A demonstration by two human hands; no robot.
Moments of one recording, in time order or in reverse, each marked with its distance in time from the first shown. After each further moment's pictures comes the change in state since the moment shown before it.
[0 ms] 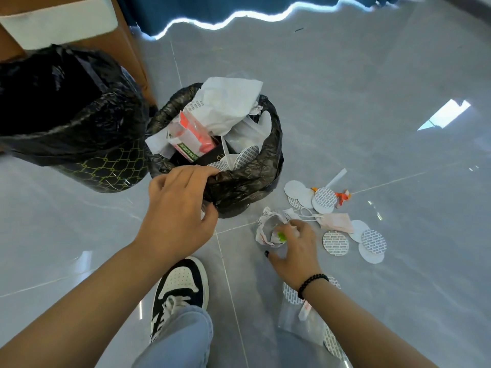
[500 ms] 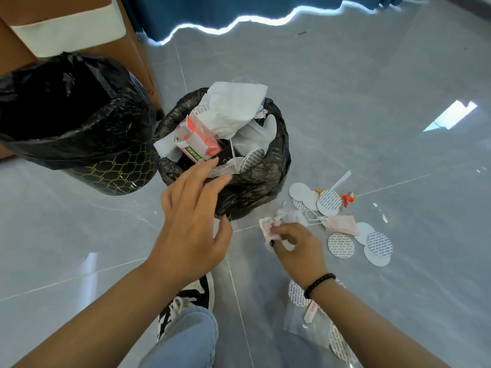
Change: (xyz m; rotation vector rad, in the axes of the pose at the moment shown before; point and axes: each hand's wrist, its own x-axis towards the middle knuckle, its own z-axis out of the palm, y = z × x) left_hand -0.019 0.017 -0.002 -0.131 0.100 0.074; right_hand 0.002 -0.032 -0.025 0.314 0.015 0.056
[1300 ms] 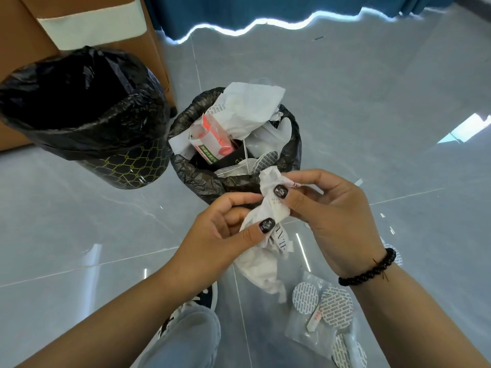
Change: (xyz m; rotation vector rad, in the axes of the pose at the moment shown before) left_hand 0.000 0.032 -0.018 -1.256 -0.258 -0.586; right_hand 0.007 -0.131 -0.073 0.815 -0.158 0.008
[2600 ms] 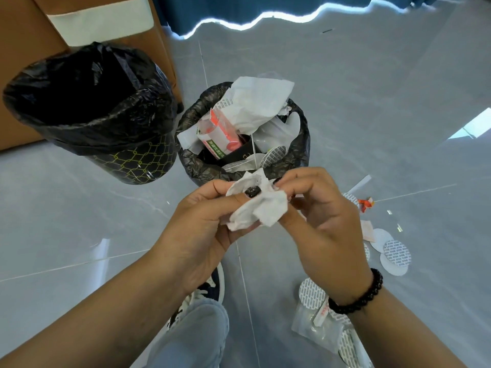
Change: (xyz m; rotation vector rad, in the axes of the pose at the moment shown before) left_hand -0.005 0.031 0.001 -0.406 0.223 -0.191; right_hand -0.016 0.020 0.019 -0.279 -0.061 -0.459
